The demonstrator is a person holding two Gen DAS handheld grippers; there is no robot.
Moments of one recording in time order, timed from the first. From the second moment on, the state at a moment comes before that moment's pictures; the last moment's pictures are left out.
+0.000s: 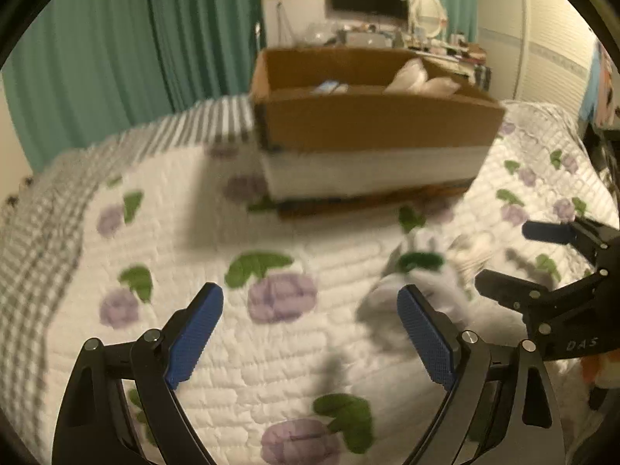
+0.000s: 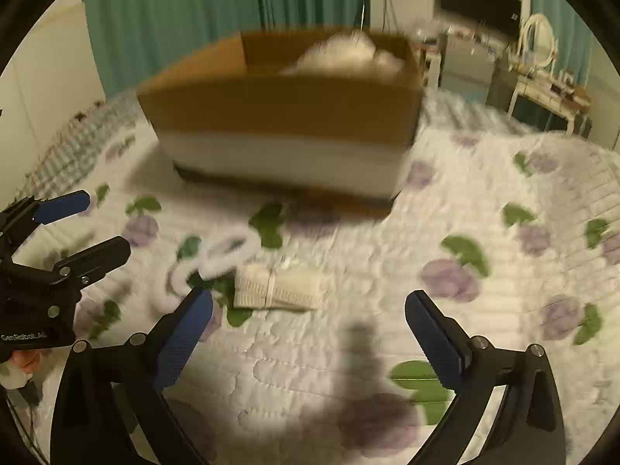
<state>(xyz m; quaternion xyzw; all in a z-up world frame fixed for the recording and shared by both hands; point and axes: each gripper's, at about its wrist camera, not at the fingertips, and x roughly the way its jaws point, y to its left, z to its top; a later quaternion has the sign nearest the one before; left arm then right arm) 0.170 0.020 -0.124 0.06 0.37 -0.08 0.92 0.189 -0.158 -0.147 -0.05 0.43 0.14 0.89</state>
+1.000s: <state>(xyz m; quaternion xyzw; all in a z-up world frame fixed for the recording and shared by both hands) 0.177 -0.042 -0.146 0.06 0.45 -0.15 0.88 0.205 -0.203 -0.133 0.03 0.43 0.07 0.90</state>
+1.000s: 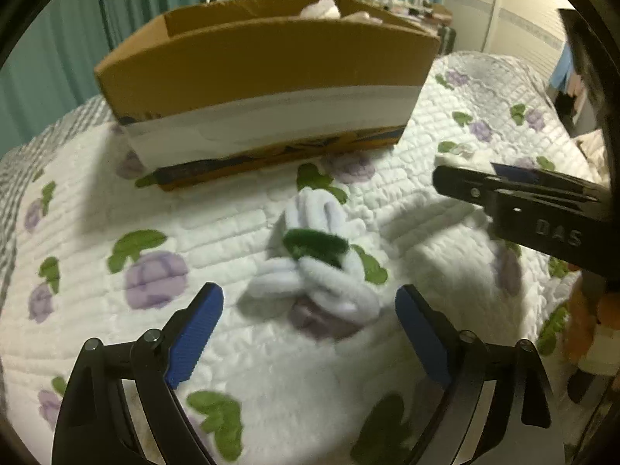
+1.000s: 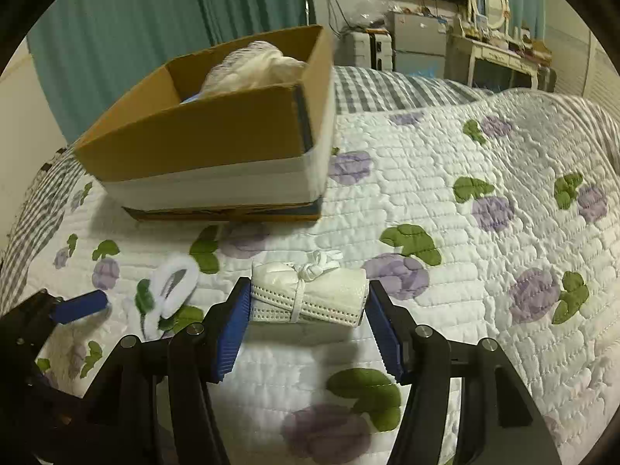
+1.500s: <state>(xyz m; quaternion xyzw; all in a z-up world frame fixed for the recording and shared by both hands) 0.205 -0.049 -0.165 0.04 0.47 -0.14 0.87 0.204 -0.210 -0.131 0.04 0.44 0.08 0.90</state>
